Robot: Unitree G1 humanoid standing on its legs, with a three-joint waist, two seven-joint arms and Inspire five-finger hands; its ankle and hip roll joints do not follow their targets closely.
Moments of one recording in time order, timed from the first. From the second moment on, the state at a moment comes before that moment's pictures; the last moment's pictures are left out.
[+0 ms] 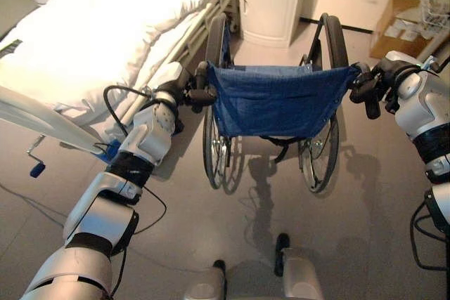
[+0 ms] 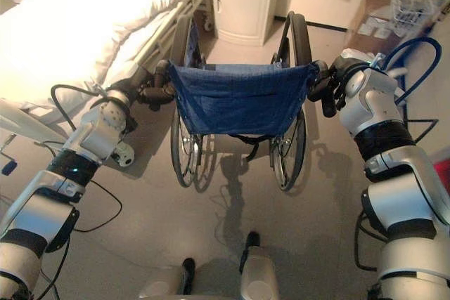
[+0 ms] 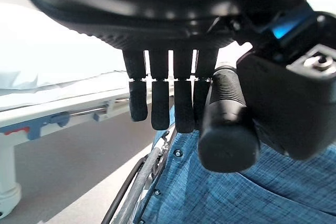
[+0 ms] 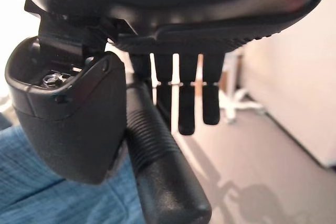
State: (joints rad) left arm -0.86 0.55 -0.43 0.49 0.35 0.42 -0.06; right arm -1.11 -0.85 0.57 0.67 -0.41 0.50 0.39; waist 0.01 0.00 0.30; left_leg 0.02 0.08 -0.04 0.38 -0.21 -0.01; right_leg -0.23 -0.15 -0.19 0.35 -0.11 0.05
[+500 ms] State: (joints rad) left arm -0.74 0.53 -0.42 0.45 0.34 0.42 -0.03; right arm -1.05 -0.78 0.61 0.73 -0.44 0.50 0.35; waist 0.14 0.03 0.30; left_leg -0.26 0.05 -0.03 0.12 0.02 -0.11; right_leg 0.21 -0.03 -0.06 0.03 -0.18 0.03
